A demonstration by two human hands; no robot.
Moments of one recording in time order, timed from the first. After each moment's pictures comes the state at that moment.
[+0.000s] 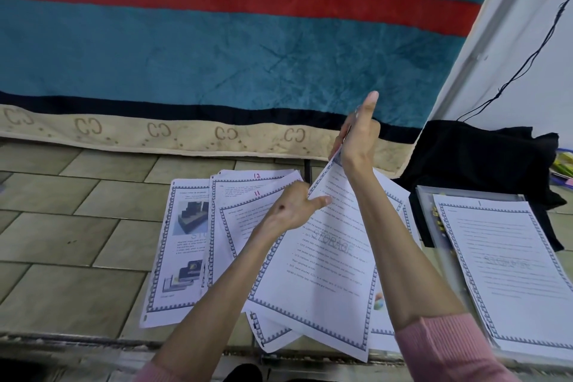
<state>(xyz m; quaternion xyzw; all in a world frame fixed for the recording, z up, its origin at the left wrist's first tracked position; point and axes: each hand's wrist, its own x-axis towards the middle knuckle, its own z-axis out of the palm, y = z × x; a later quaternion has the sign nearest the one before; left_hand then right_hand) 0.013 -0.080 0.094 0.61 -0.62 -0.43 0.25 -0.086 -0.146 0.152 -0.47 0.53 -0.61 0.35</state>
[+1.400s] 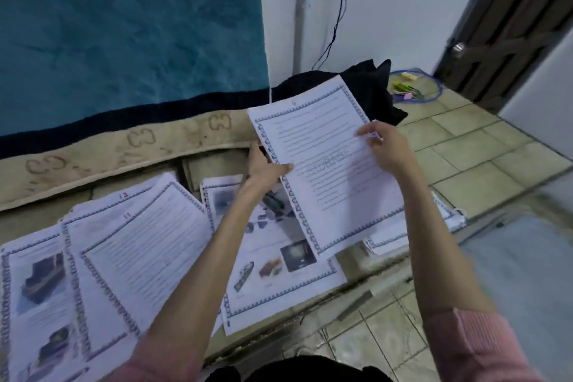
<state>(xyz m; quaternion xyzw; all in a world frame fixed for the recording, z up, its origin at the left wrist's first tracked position) -0.151 -0.130 0.069 0.50 -0.57 -0.58 0.31 -0.384 -0.067 0.099 -0.51 0.77 -0.36 0.16</state>
